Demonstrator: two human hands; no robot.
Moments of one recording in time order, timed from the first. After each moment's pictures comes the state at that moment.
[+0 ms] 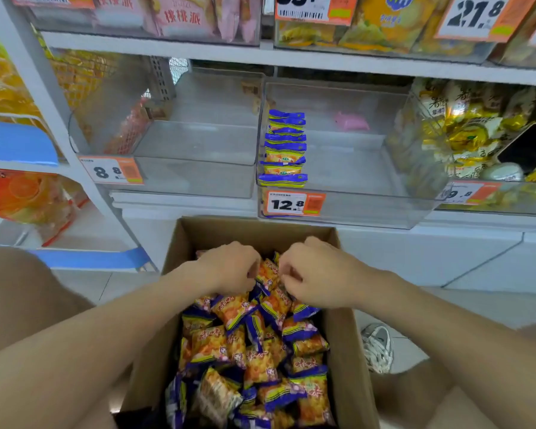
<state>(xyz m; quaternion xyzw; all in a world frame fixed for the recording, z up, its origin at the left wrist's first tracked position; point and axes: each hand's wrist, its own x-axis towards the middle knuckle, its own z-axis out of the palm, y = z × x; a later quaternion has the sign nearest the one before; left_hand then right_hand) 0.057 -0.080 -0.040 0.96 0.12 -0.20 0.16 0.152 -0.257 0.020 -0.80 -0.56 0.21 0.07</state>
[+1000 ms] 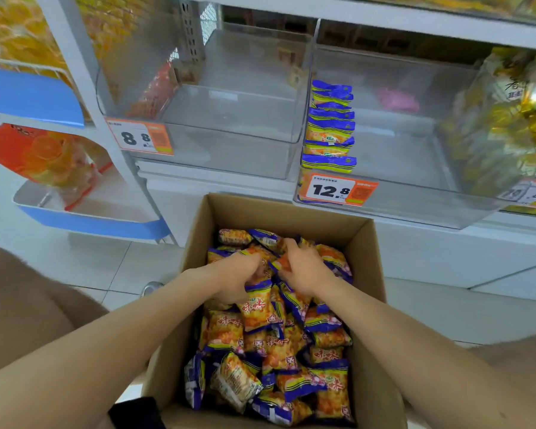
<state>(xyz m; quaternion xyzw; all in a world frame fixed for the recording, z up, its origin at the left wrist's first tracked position) 0.015 -0.048 -0.105 0.91 0.13 -0.28 0.27 0.166 -0.188 -0.163 -0.87 -0.44 0.22 0.05</state>
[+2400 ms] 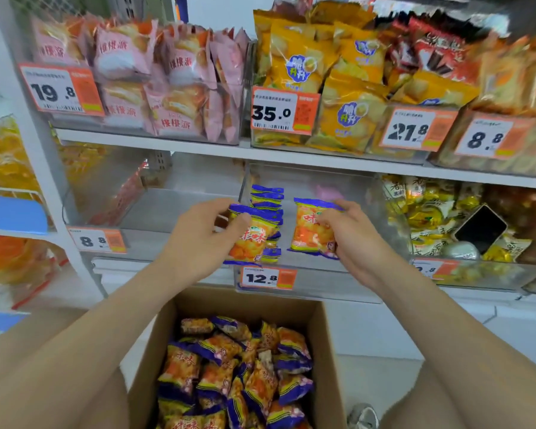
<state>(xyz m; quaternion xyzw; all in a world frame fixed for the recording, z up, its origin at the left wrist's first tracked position) 0.094 -0.070 0.108 0.83 0.22 0.23 0.45 0.265 -0.243 0.109 -0.68 -0.12 0.25 0.68</state>
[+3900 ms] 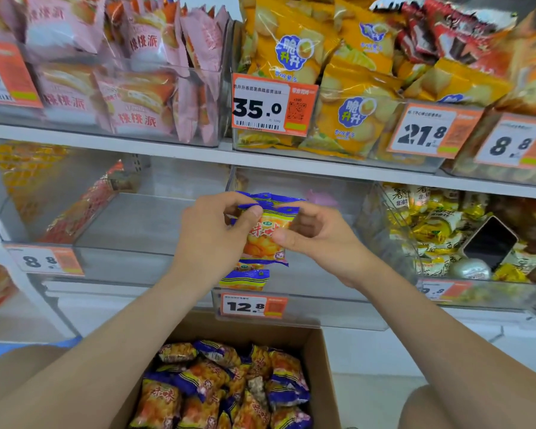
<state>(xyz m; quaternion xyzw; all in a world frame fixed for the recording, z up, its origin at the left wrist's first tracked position) 0.174 -0.066 0.089 0.82 0.22 0.35 0.40 0.314 -0.215 0.084 -0.65 -0.43 0.25 0.57</state>
